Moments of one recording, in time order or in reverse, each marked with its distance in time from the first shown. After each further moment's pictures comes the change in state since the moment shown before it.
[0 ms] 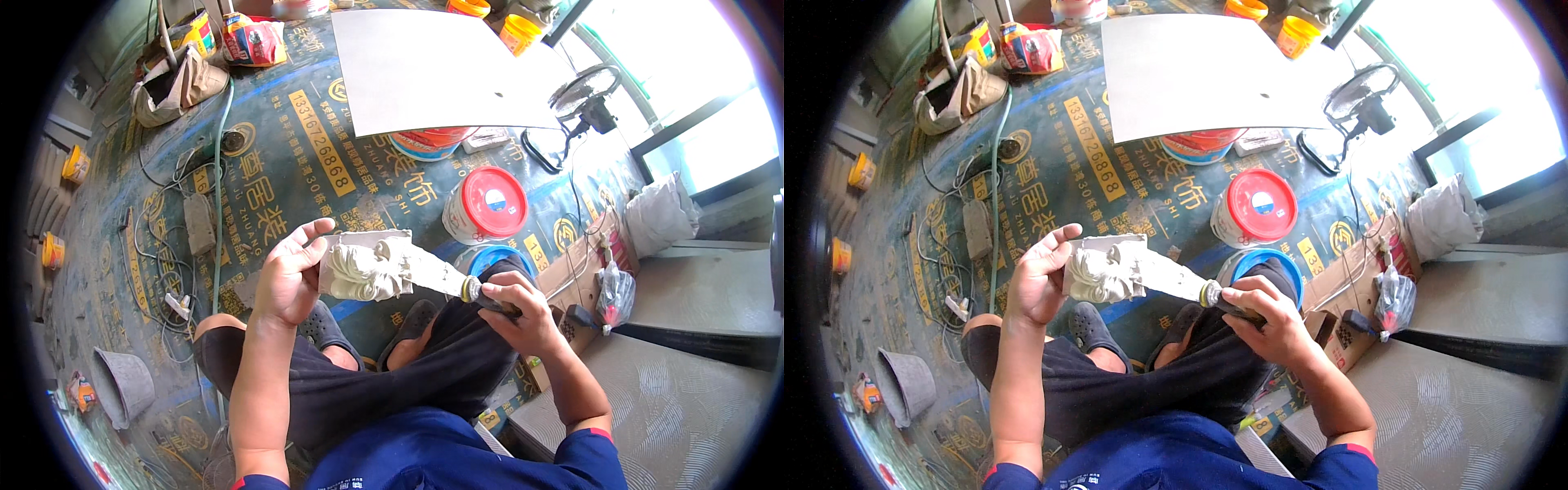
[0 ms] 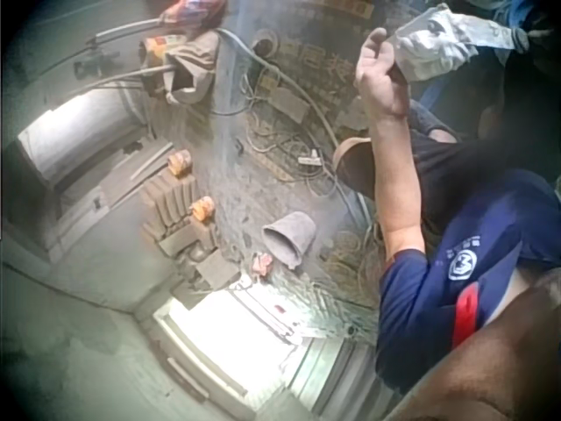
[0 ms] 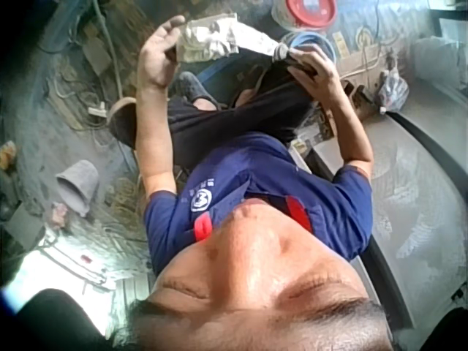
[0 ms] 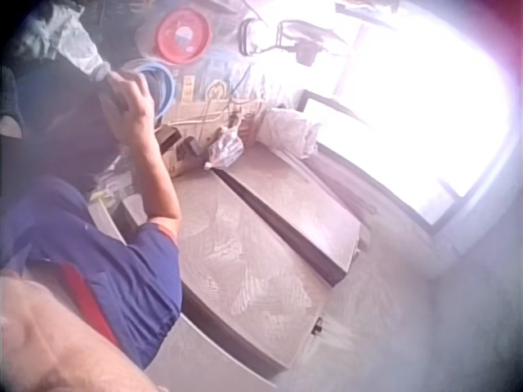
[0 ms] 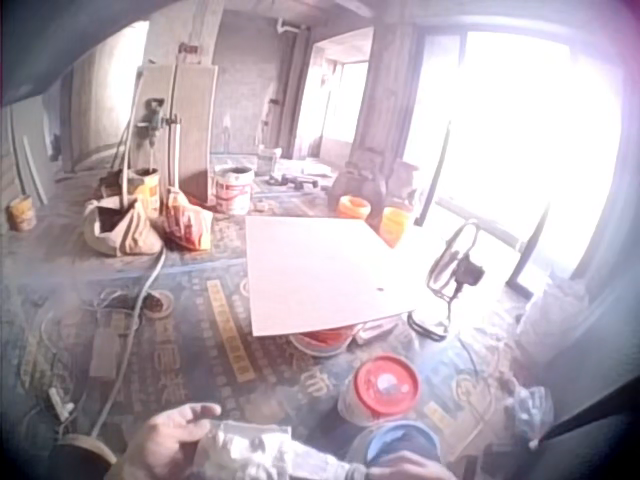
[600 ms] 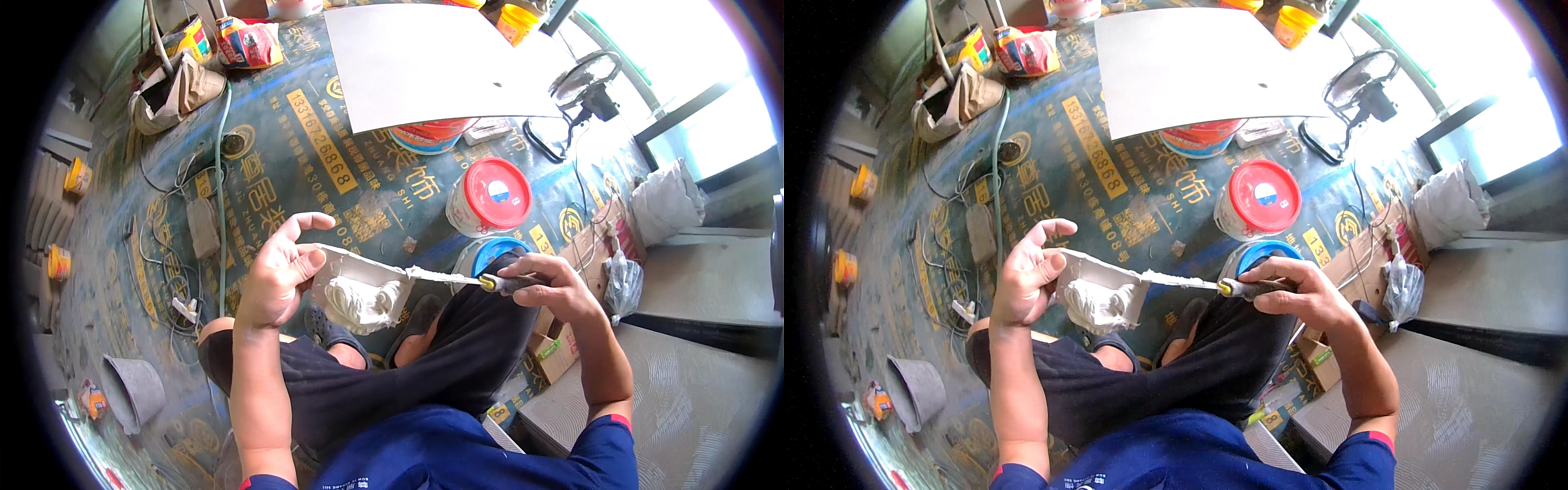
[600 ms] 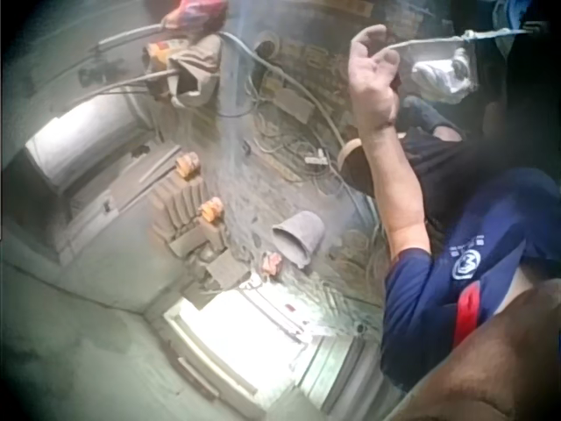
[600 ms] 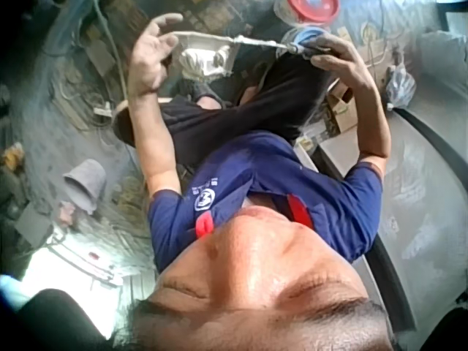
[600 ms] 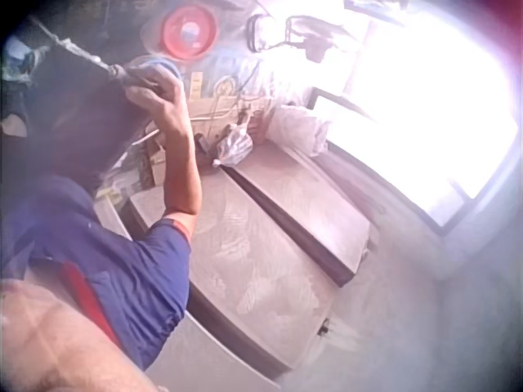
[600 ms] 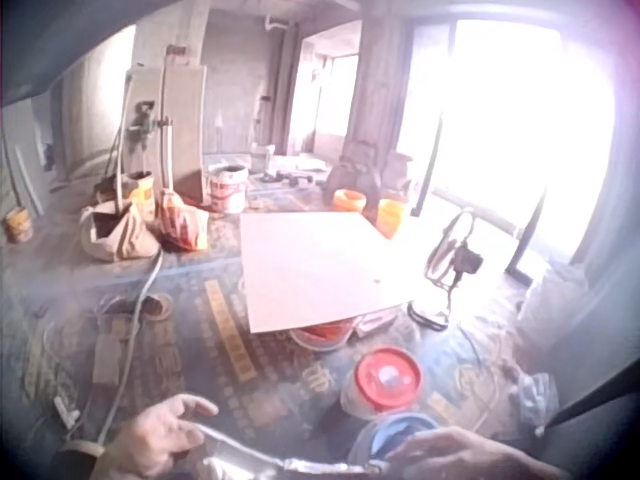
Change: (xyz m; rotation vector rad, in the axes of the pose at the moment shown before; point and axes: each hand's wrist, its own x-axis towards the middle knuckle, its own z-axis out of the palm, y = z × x) left_hand -0.010 0.021 0.008 0.371 -0.164 0.035; right_hand 0.015 0.005 -0.051 0.687 -0.219 0.636
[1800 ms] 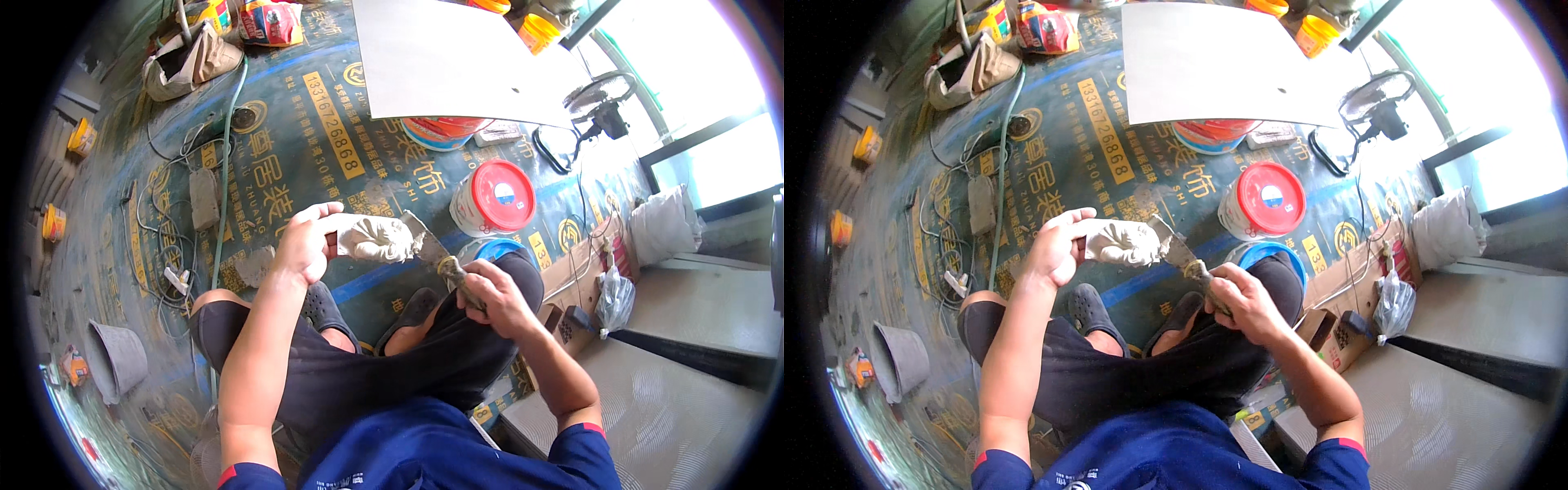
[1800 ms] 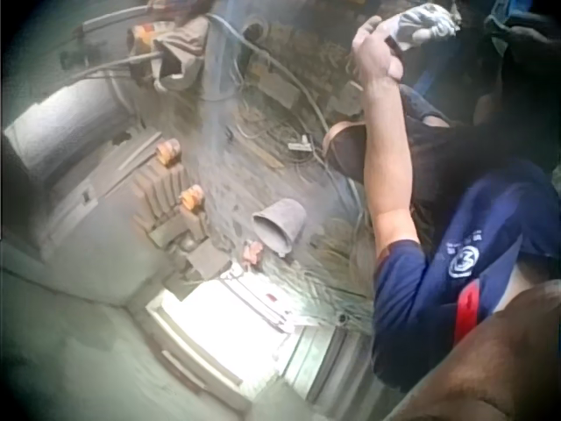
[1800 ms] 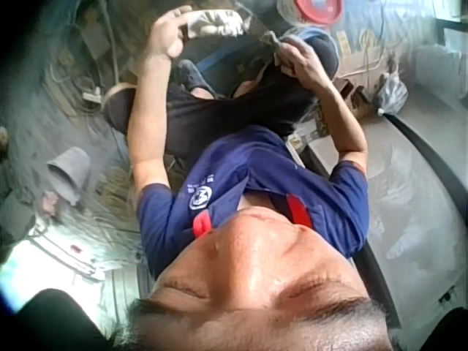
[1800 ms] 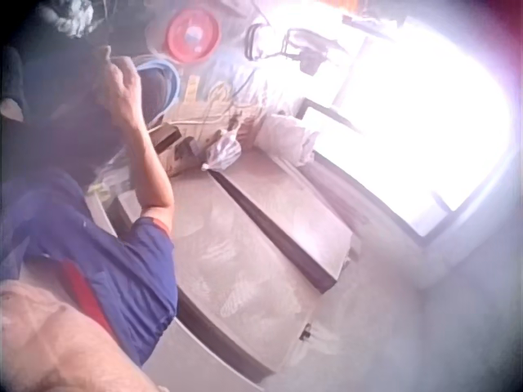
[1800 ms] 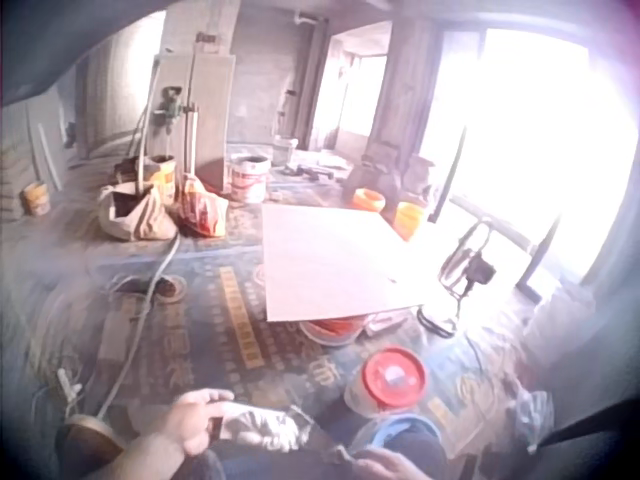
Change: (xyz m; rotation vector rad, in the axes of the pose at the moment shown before) left_hand 0.039 -0.057 -0.023 -0.142 0.408 -0.128; right_hand 0.038 0.057 0.063 0.223 0.066 0.085
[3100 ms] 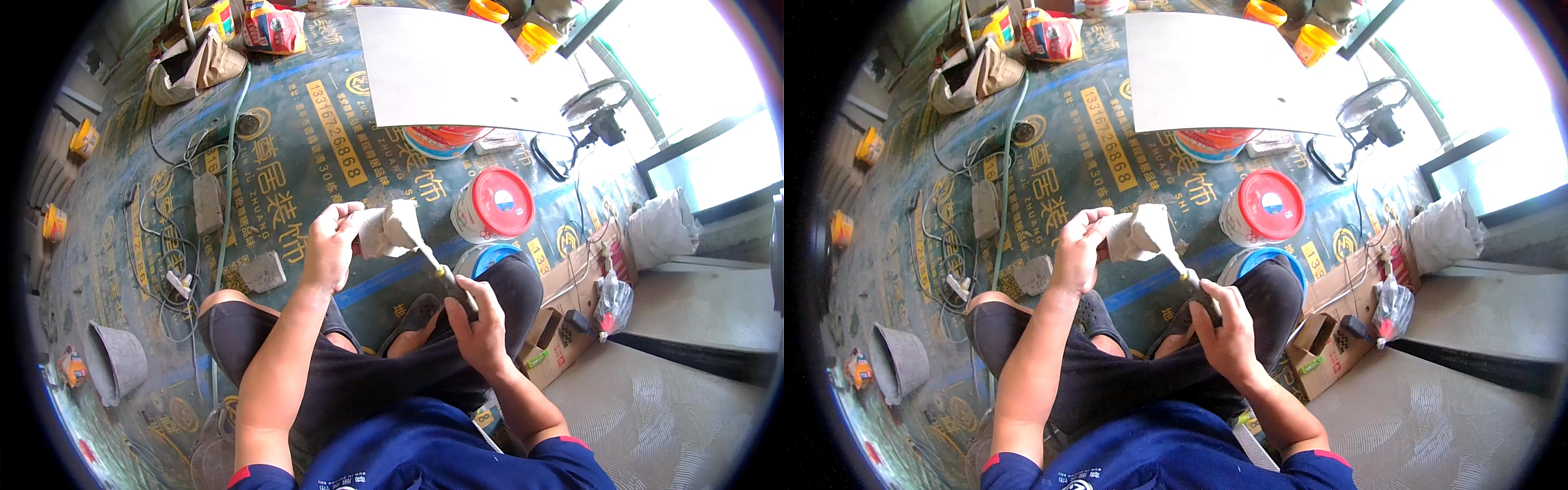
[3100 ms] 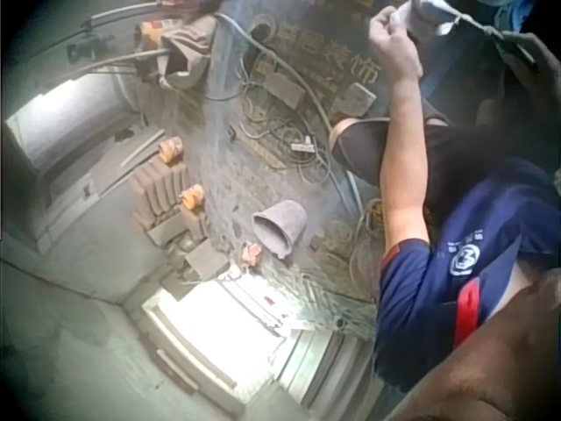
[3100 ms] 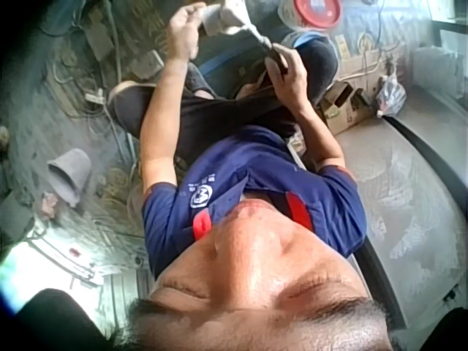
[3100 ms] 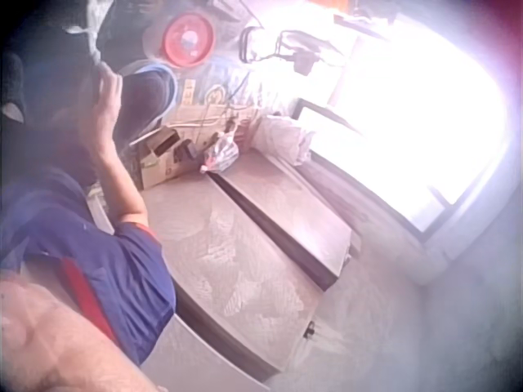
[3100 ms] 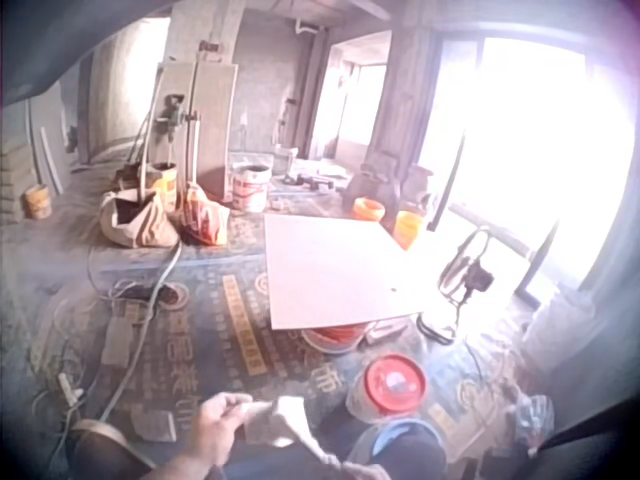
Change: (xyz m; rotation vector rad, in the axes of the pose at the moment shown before) left_hand -0.009 -0.016 0.023 0.147 0.031 0.292; right_hand -0.013 0.029 0.059 -0.651 0.512 -0.719
